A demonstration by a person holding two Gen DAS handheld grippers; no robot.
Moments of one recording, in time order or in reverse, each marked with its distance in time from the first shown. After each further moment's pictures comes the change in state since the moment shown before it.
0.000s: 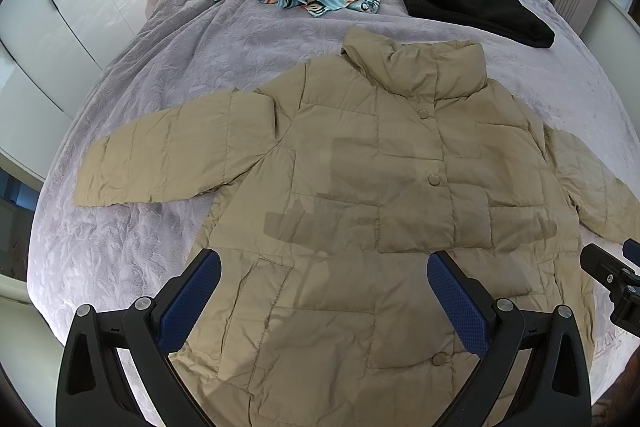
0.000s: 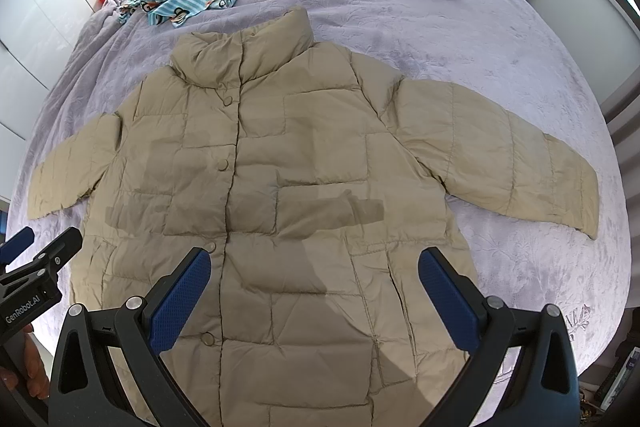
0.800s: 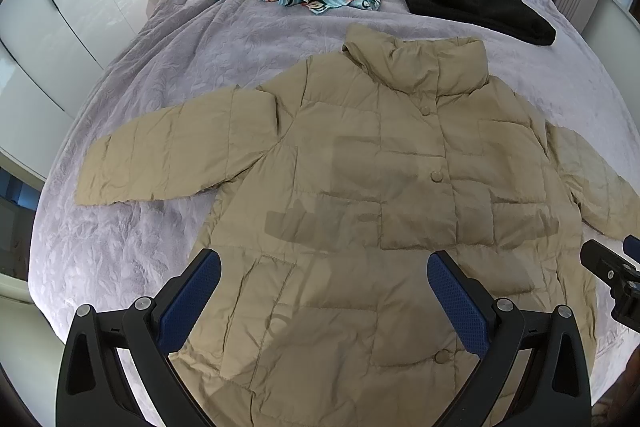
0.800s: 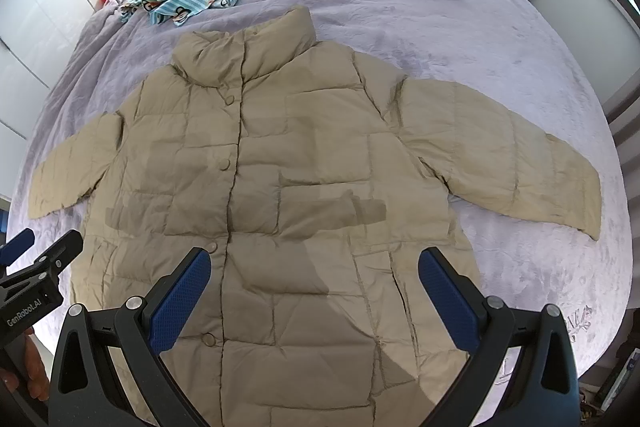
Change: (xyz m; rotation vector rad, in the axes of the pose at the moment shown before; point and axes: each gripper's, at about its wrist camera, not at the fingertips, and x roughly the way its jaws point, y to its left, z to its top) left arm 0.003 0.007 -0.003 0.002 0.007 0.002; right arm 0.001 0.001 0.000 -0.003 0.001 0.002
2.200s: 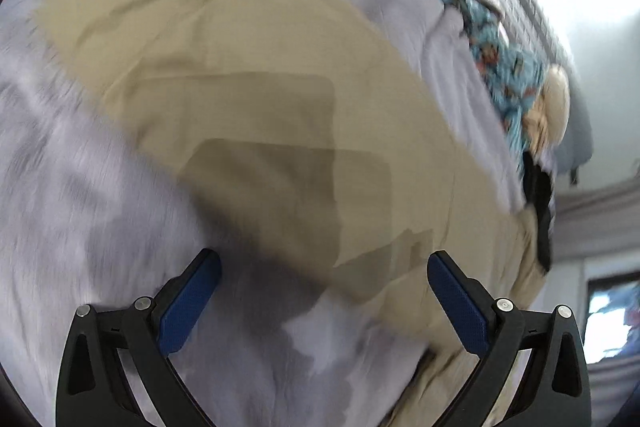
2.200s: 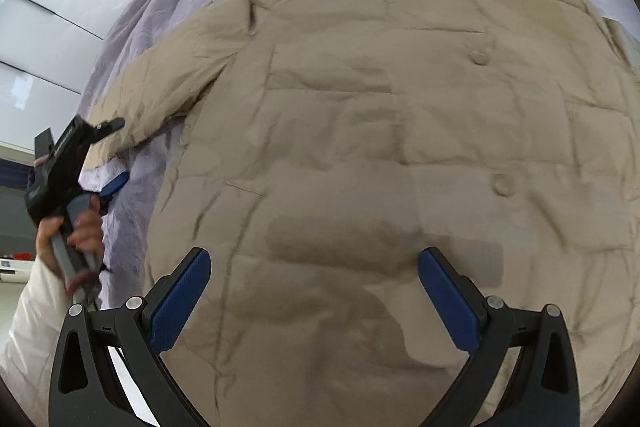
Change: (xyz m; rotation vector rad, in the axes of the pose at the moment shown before) left arm 0.217 0.353 -0.003 -0.799 -0.016 -0.441; right arm 0.112 0.199 -0.046 -0.048 0.181 0.287
